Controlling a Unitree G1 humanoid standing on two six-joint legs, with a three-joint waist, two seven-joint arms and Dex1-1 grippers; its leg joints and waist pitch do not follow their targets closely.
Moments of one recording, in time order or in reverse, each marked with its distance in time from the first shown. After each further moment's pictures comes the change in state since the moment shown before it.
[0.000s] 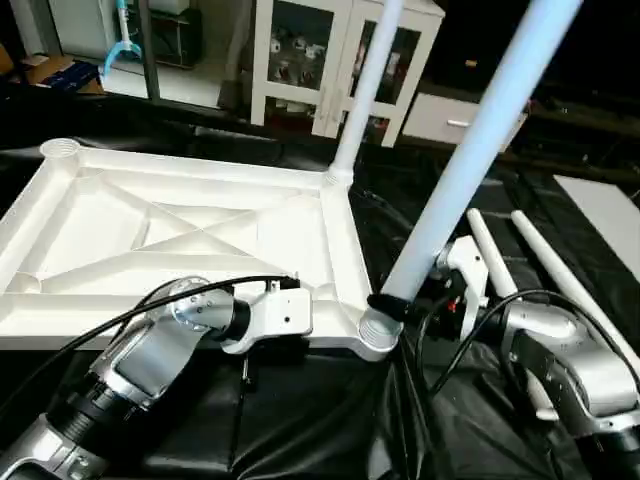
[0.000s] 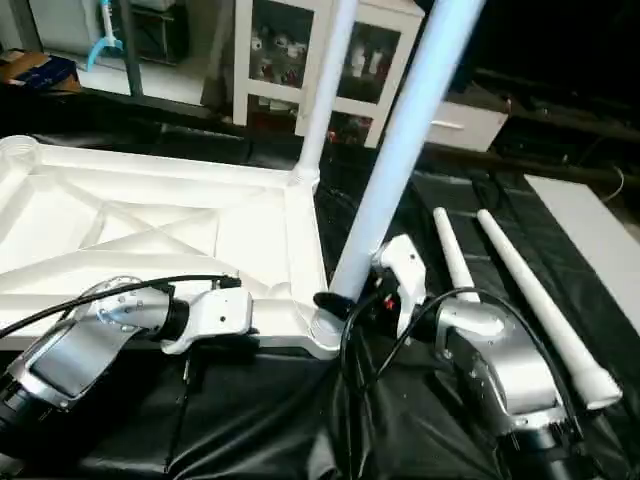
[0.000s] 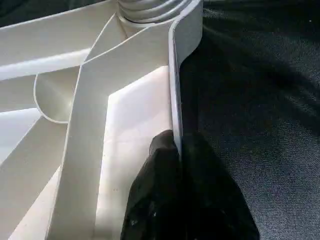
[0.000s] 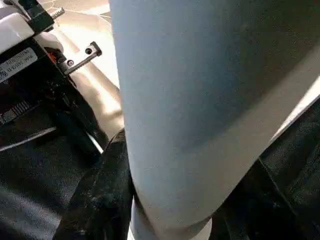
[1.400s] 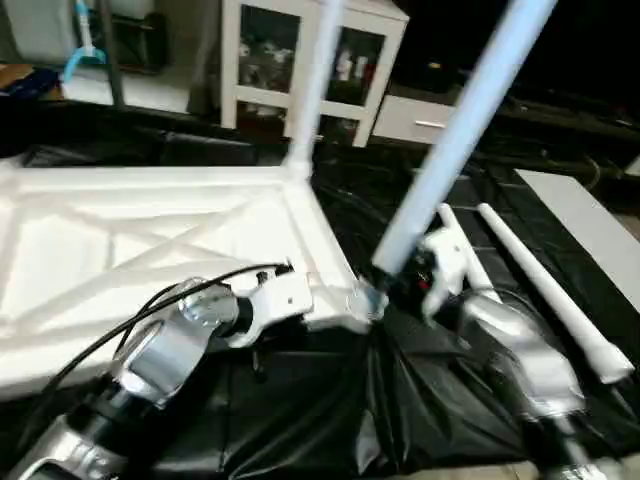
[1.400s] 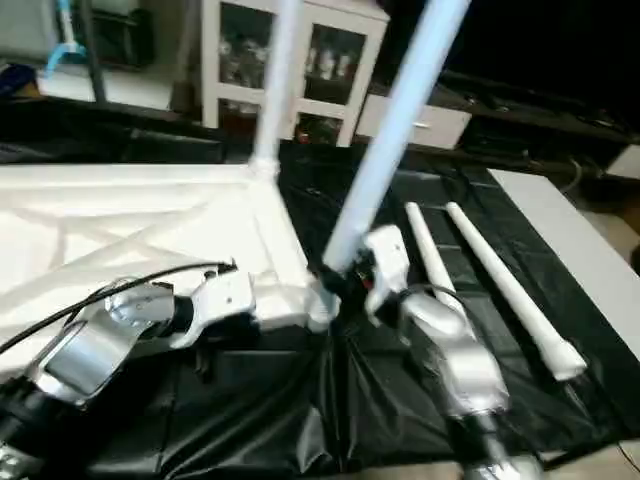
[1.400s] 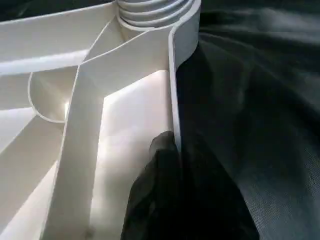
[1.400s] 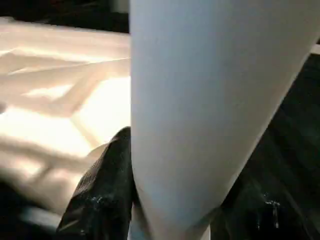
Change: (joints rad) left arm -0.024 -0.154 0.070 0.015 0.023 0.341 0.207; right arm -0.214 0.284 -0.024 0.370 -0.079 -0.189 -0.432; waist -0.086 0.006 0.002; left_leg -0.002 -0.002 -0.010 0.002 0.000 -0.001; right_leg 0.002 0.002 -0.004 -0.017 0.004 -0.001
